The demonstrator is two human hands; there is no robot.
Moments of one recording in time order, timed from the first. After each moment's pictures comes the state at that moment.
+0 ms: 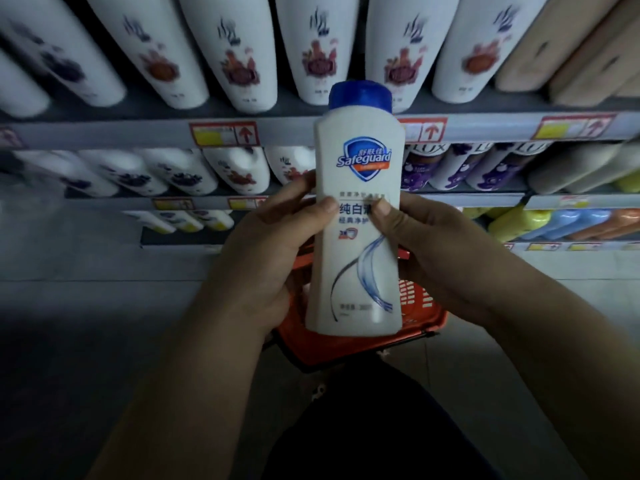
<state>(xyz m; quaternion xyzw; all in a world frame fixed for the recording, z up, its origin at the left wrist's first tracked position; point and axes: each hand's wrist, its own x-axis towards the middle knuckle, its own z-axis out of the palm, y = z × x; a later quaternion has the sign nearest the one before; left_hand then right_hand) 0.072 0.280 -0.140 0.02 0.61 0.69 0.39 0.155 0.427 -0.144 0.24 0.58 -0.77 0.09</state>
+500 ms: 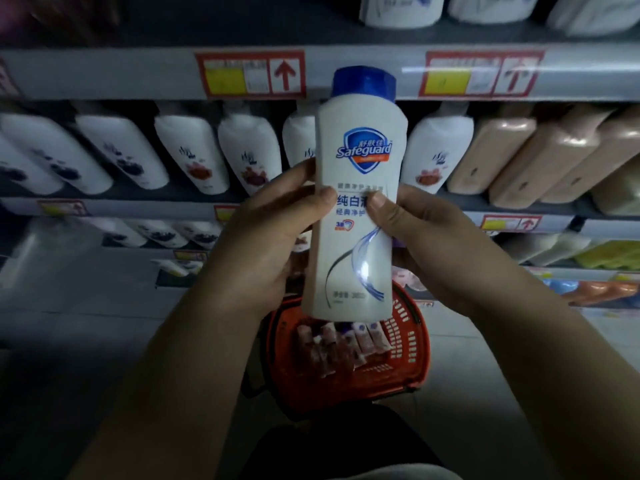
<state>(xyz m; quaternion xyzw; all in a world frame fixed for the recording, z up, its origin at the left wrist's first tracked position) 0.048 0.330 -0.017 0.10 0.63 0.70 0.33 0.128 0.479 -0.023 0.16 0.63 -0.76 0.03</state>
